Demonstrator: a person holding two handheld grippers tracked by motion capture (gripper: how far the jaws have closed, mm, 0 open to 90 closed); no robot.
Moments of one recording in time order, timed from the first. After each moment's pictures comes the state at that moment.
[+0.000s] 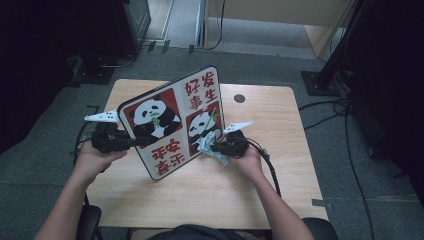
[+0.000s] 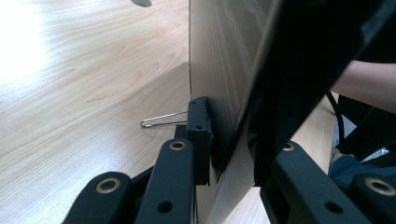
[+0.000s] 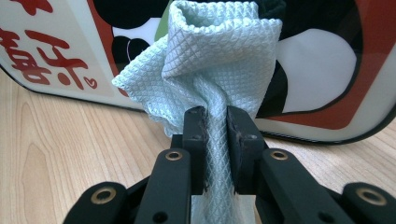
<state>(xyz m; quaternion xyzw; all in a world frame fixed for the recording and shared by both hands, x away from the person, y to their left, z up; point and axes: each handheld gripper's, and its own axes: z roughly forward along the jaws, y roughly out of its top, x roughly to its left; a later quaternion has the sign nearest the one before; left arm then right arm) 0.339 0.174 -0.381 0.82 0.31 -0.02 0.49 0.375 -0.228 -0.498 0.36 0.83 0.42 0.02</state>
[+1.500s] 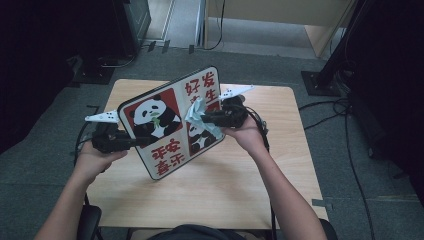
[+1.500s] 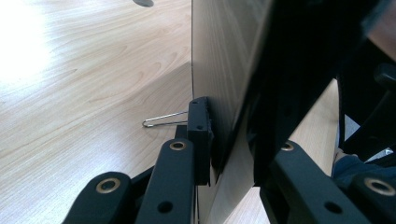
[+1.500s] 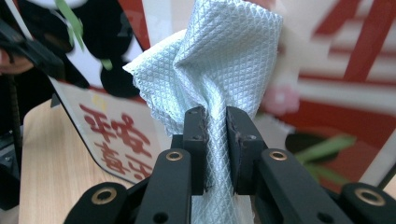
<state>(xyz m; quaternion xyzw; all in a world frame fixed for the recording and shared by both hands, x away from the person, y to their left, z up) 0.339 0.173 -0.382 0.82 0.31 -0.02 0.49 0.394 -0.202 -0.358 0.31 0.82 0.47 0.04</state>
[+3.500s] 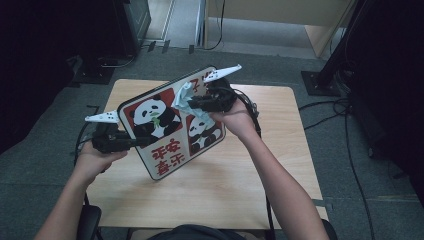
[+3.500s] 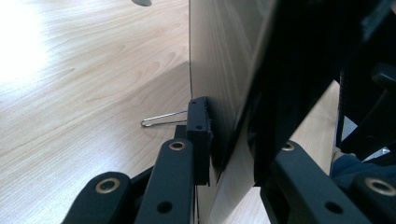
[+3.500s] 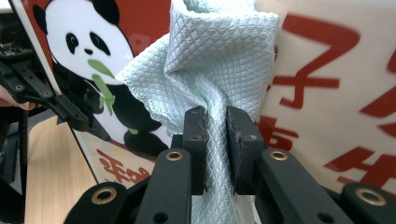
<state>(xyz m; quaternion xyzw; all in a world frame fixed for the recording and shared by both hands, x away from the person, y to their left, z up) 0.339 0.174 -0.384 0.82 0.30 -0.02 0.49 0.406 -0.168 -0.314 0.28 0.83 0.47 0.06</state>
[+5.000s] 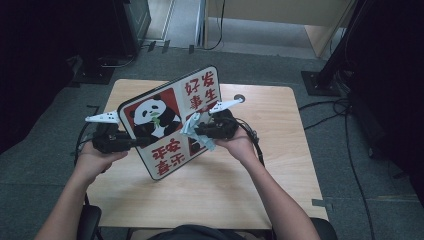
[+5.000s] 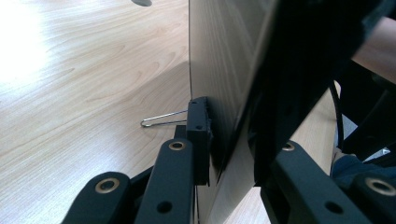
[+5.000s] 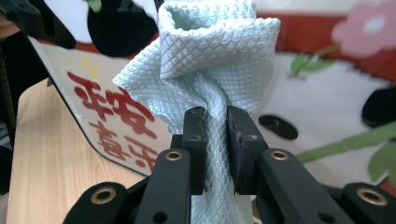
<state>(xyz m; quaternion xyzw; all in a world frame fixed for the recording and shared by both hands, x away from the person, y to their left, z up) 0.339 0.173 -0.385 0.82 0.30 -0.02 0.49 0.387 -0.184 -0.411 0.30 0.83 0.46 0.02</state>
